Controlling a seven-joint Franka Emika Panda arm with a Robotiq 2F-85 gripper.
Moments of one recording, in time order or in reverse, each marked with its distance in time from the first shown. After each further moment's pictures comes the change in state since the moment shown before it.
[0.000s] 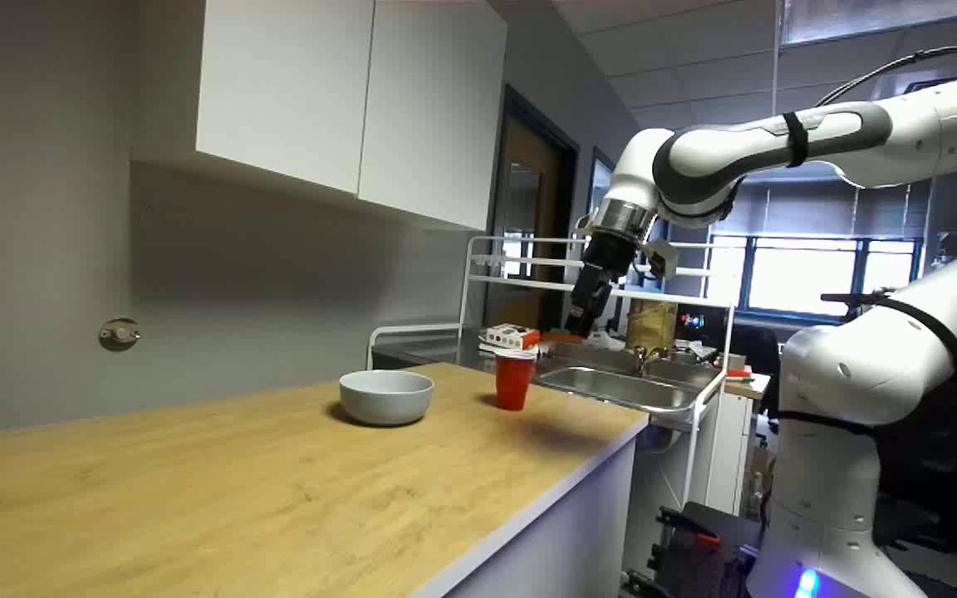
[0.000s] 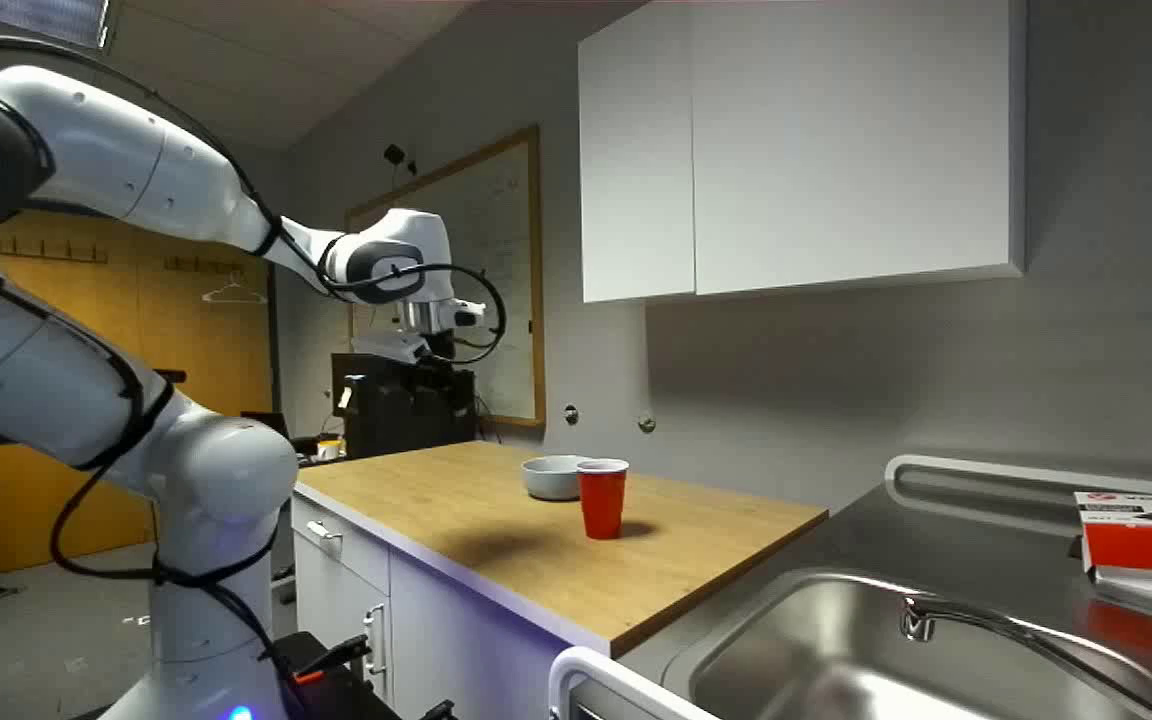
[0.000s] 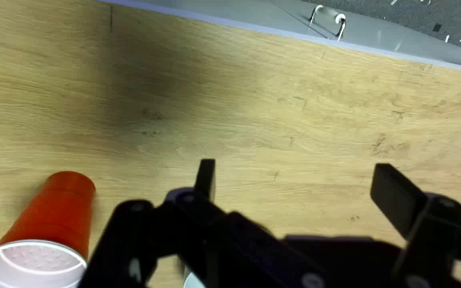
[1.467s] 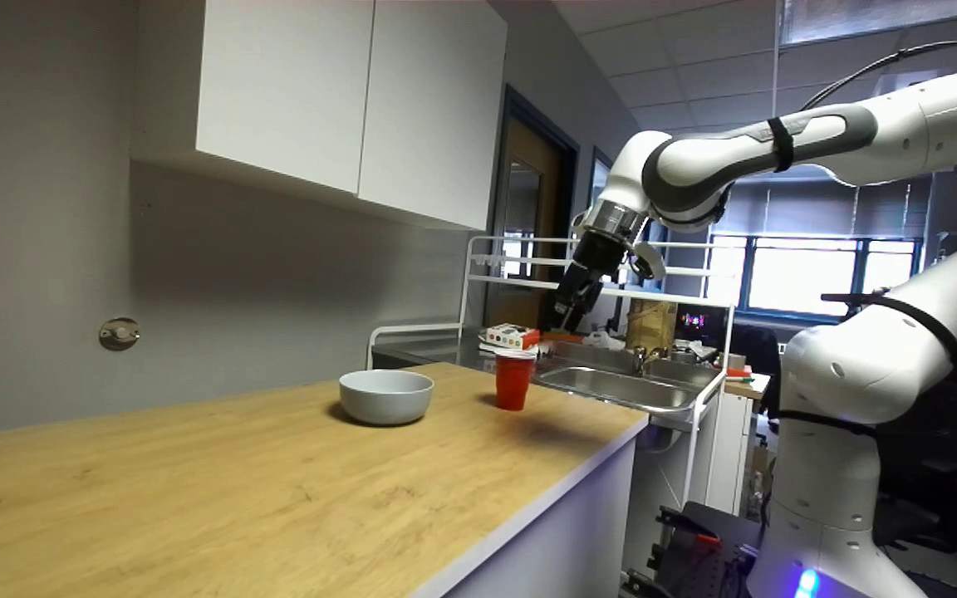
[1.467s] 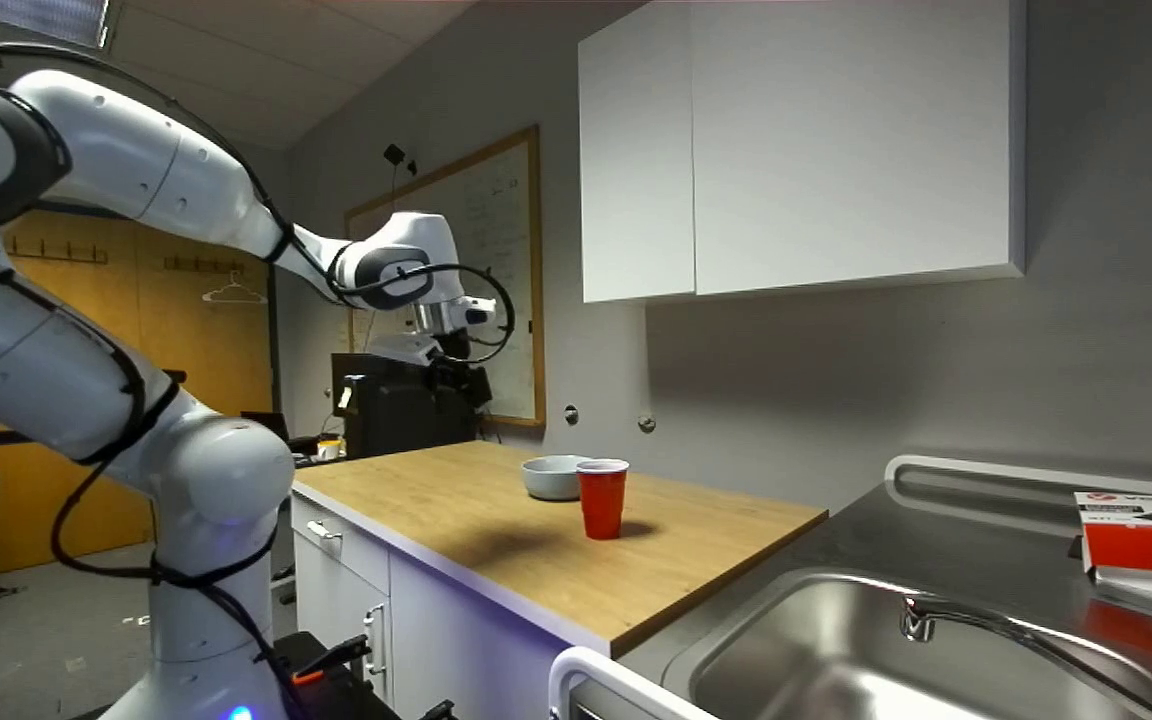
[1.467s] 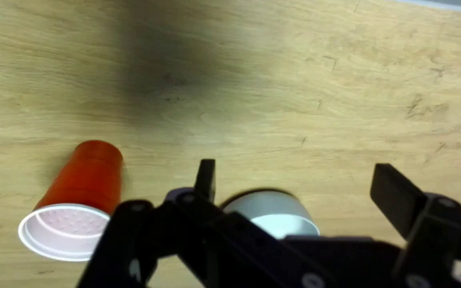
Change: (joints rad) arm -0.046 0.050 0.021 0.005 -0.019 0.127 0.023
